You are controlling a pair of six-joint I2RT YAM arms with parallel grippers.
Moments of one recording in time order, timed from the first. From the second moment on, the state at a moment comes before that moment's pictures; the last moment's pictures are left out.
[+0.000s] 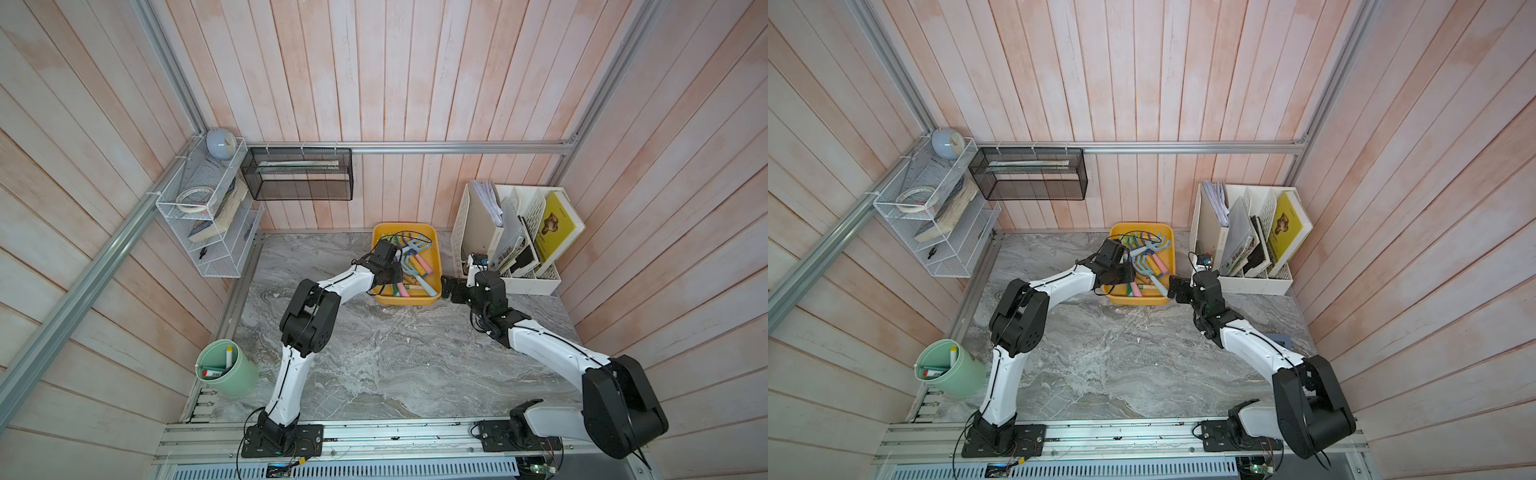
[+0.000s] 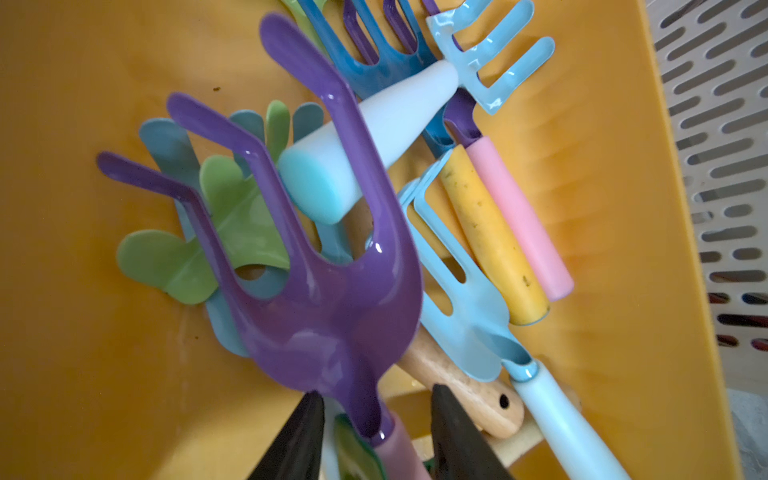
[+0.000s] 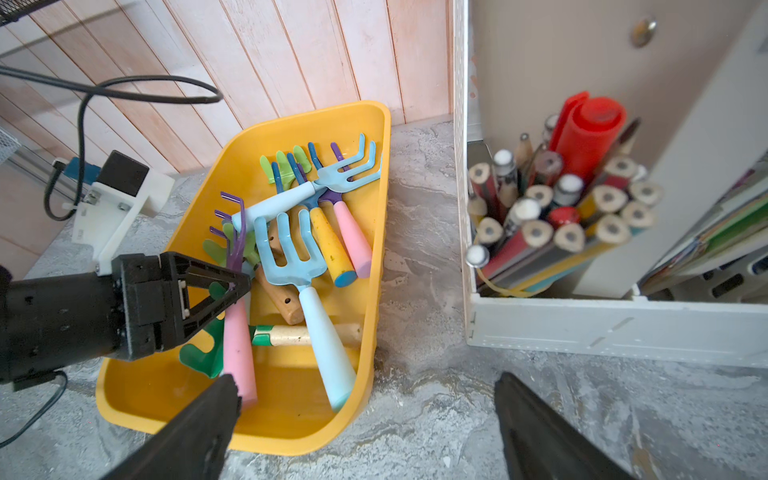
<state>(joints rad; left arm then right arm) -0.55 2.23 1.69 -0.29 0.05 -0.54 0.40 1.32 0.69 0.19 0.13 0.38</state>
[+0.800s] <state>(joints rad) -0.55 2.26 1.78 -0.40 -0.01 -0.54 0.39 1.32 0.66 0.21 0.11 0.38</state>
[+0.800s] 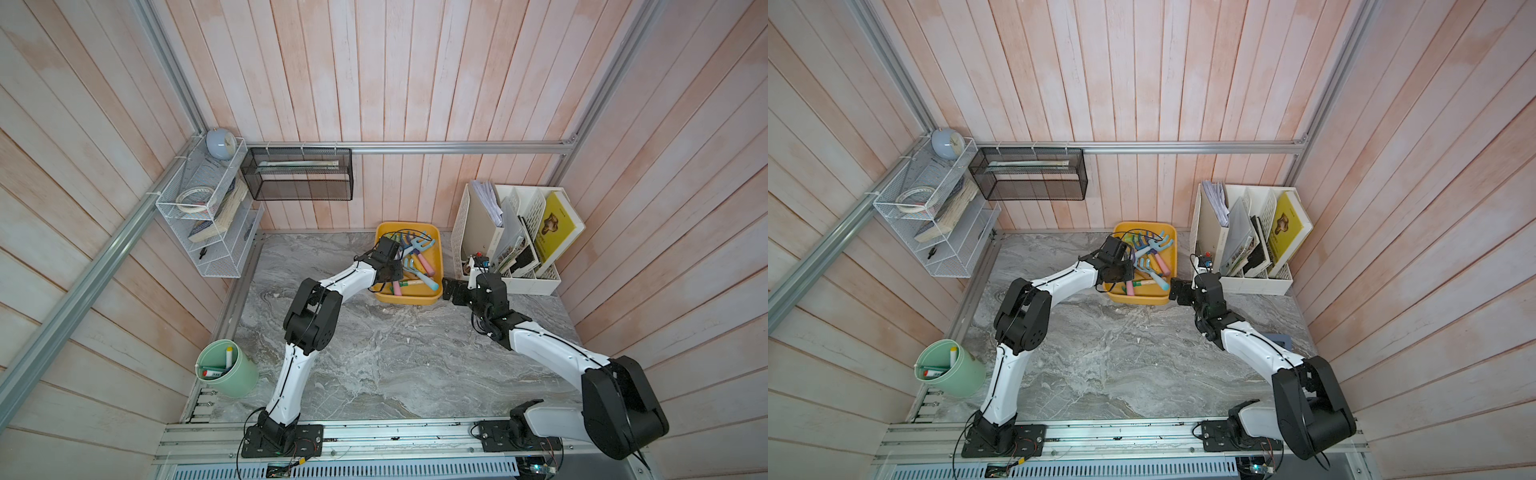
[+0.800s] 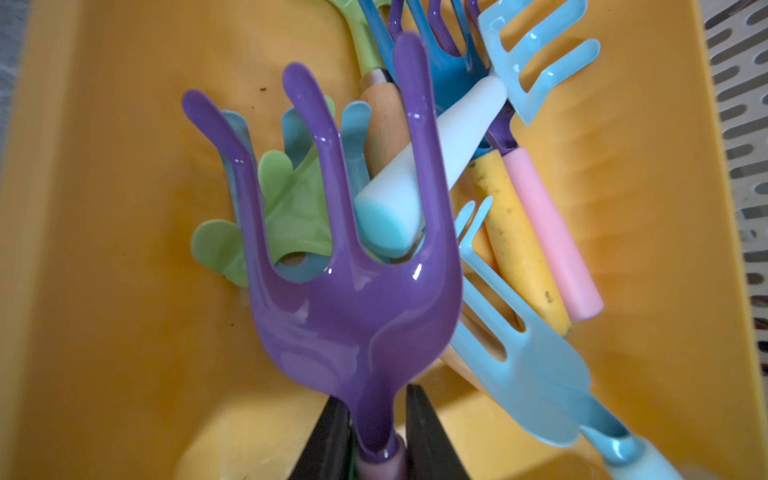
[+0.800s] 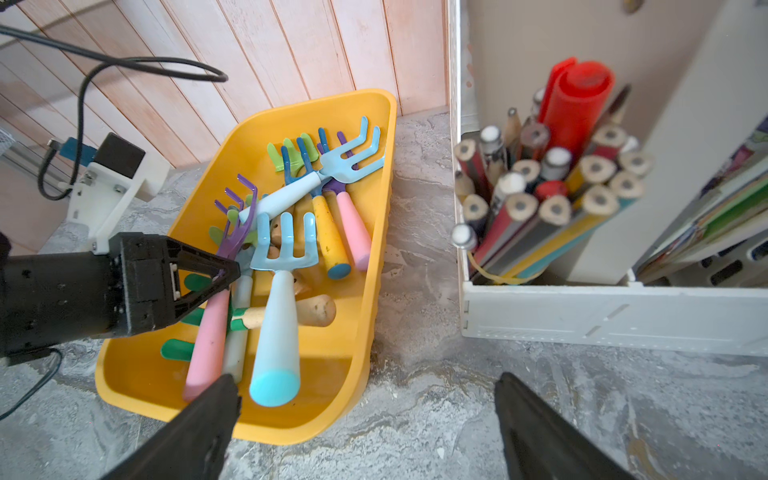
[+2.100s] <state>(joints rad) -0.54 2.27 1.87 -0.47 -0.05 -0.46 0.39 1.41 0.65 0.27 -0.09 0.39</state>
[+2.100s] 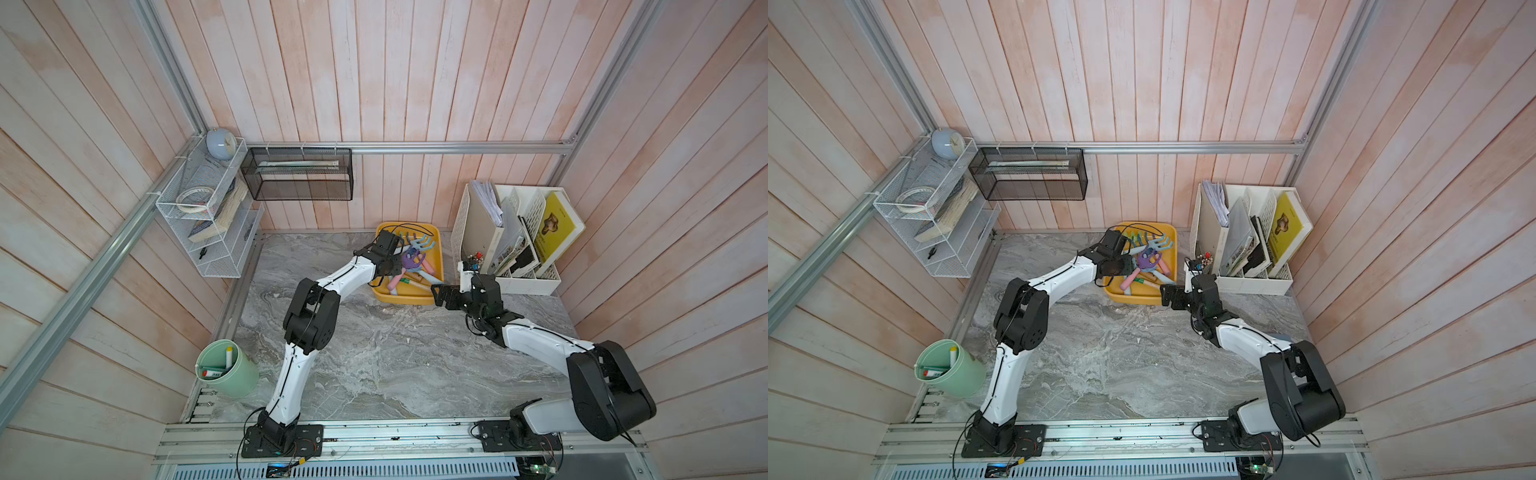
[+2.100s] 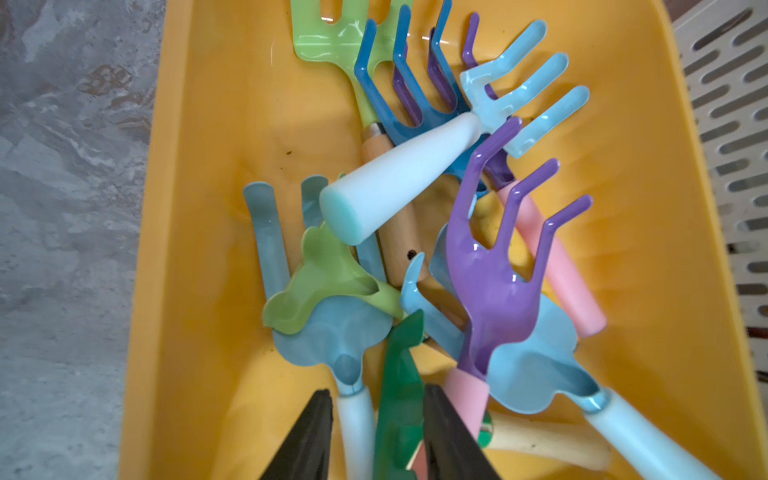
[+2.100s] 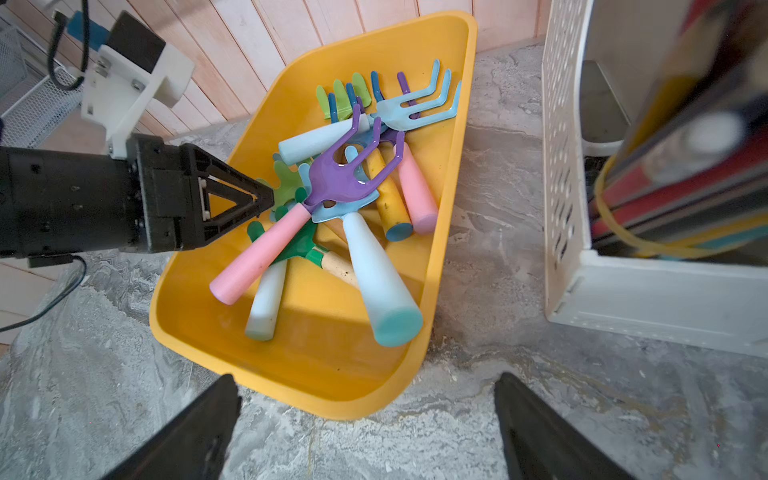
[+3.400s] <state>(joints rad) -0.67 2.21 1.82 -0.54 -0.18 -0.27 0.39 1.42 0.65 0.27 -0.08 0.40</state>
